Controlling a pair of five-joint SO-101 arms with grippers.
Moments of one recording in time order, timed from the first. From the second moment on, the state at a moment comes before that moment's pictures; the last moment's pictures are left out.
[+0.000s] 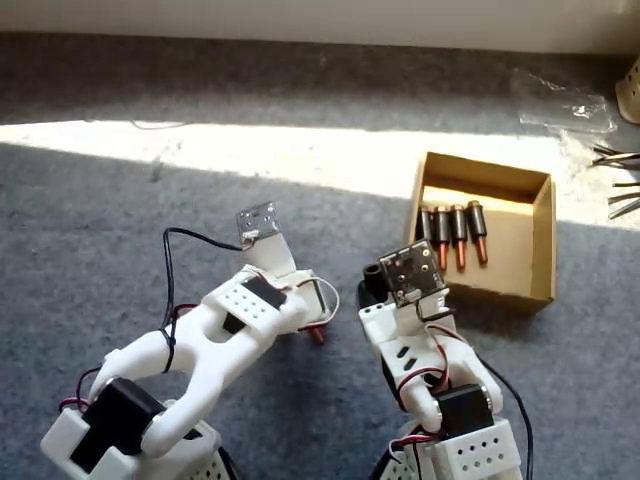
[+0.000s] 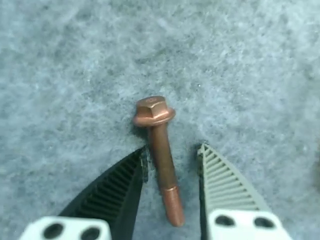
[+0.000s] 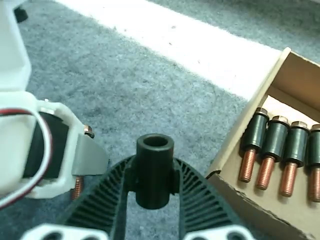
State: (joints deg) left arm 26.6 -10.9 55.4 32.7 56.0; right arm -21.9 -91.3 82.9 48.8 10.2
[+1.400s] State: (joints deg) left arm 23.0 -9.9 50.5 38.2 49.9; right arm -21.9 -91.3 82.9 48.8 10.2
